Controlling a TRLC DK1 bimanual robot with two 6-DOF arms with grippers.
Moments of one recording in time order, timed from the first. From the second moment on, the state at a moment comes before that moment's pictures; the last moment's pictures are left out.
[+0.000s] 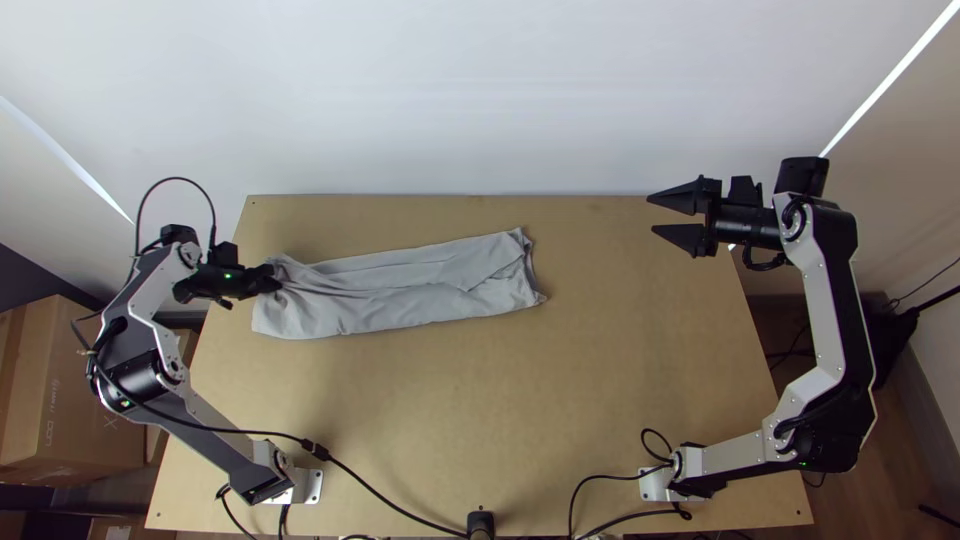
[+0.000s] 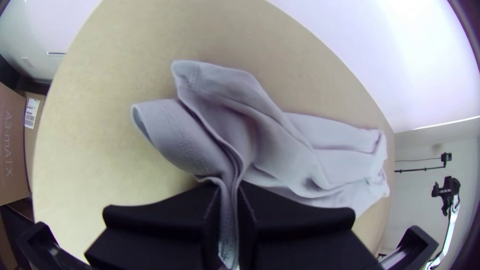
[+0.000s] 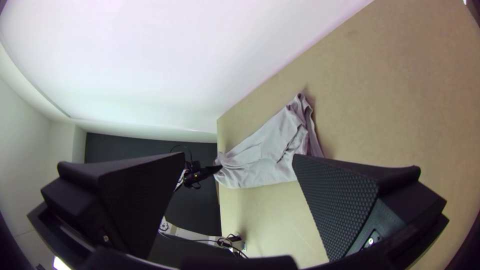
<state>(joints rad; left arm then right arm) 0.51 1.87 1.40 -0.82 0.50 0.22 -0.21 1.57 1.60 -0.93 -1.06 0.49</state>
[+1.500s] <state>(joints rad) -0.54 2.28 2.25 -0.87 0.28 -0.19 -0.25 1.53 1.38 -0.85 -1.06 0.47</state>
